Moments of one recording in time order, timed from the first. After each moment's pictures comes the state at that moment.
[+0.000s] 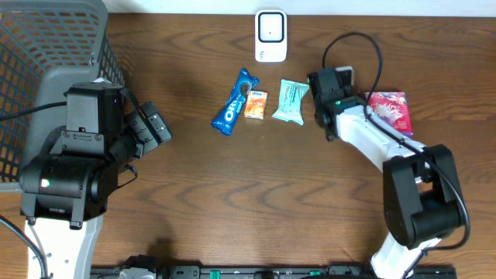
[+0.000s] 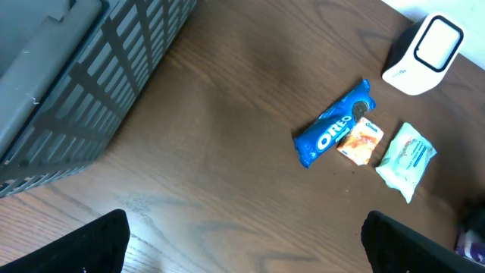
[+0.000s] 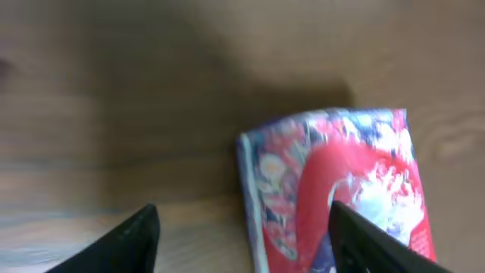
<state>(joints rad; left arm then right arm) -0.13 1.13 1.47 -1.28 -0.11 -0.59 0.32 1.88 1.21 -0.43 0.63 0.21</state>
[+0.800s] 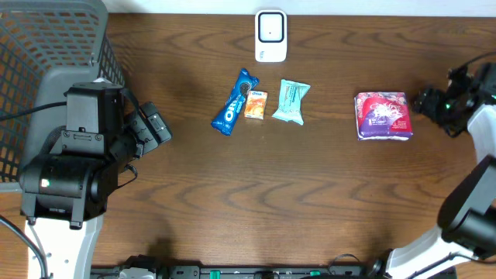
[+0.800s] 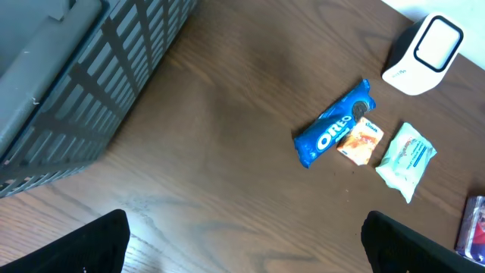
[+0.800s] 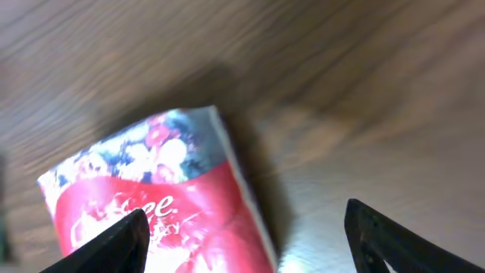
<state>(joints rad) -0.13 1.13 1.47 -1.28 -0.11 -0.59 -0.47 1.87 1.33 -0.59 -0.33 0.03</state>
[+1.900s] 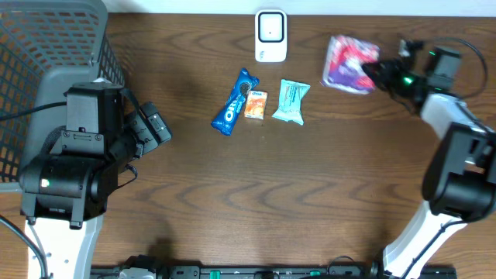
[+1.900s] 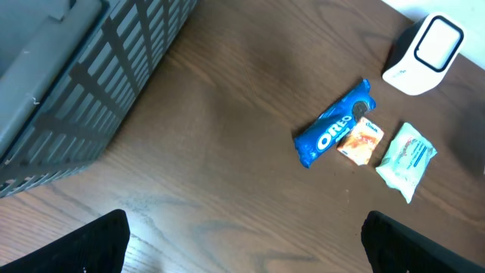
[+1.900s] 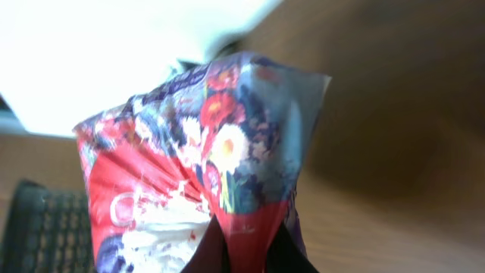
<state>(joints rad) -0.13 1.13 1.47 -1.27 -0.11 -0.59 -0.23 2.07 1.32 0.11 -0.88 0.62</state>
